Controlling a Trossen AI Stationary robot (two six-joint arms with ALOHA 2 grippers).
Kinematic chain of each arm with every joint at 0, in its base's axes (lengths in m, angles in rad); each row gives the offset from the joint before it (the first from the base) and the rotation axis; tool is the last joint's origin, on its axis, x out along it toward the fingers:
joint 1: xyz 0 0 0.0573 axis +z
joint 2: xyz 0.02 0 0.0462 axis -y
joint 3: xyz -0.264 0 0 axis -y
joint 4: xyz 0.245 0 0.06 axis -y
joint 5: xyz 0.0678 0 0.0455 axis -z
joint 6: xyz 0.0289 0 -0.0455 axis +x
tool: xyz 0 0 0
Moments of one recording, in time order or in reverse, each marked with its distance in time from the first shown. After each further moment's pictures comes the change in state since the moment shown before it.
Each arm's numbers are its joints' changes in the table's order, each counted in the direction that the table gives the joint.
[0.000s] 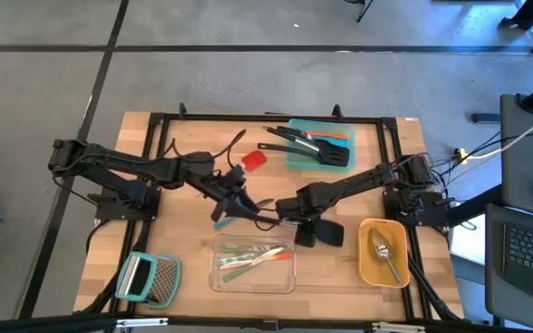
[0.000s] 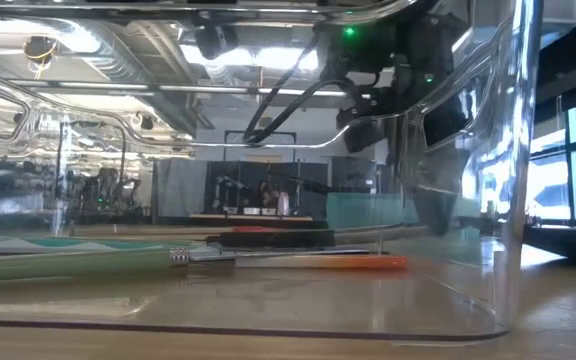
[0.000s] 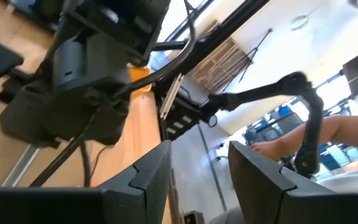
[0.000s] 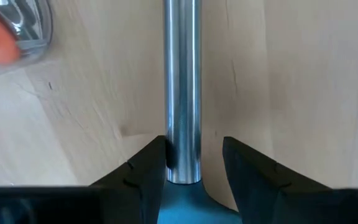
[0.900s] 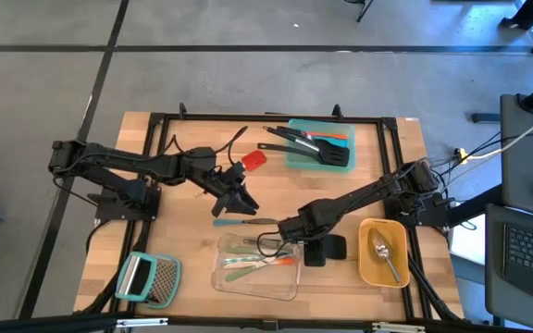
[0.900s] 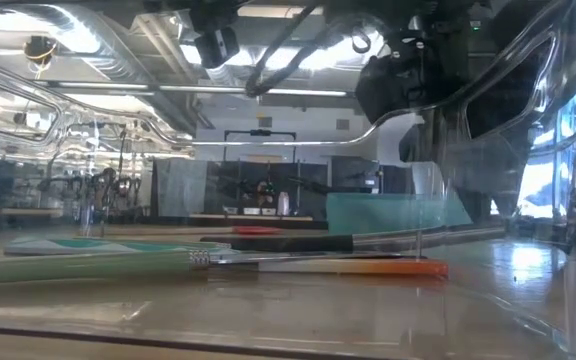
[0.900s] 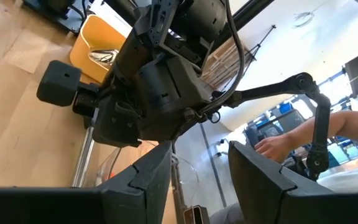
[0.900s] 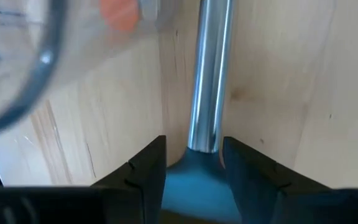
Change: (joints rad) left arm 0.053 0.000 0.000 -0.031 0.058 0.009; right arm 0.149 -0.002 0.062 -0.060 -0.107 -0.052
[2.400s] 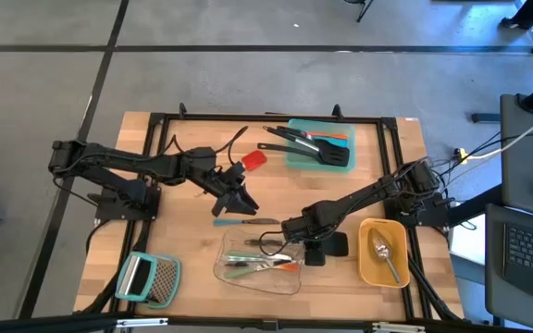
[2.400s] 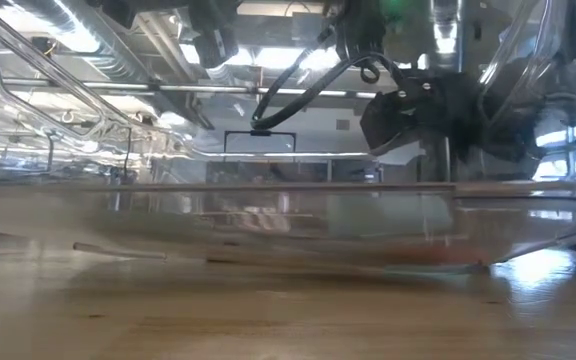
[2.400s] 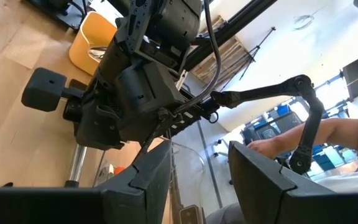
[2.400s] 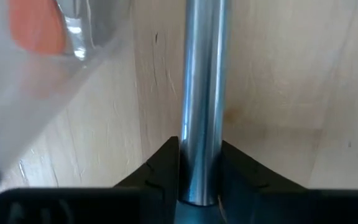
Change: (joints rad) left arm 0.000 0.000 0.000 0.000 0.003 -0.026; right arm 0.000 0.002 -0.148 0.200 0.016 -0.003
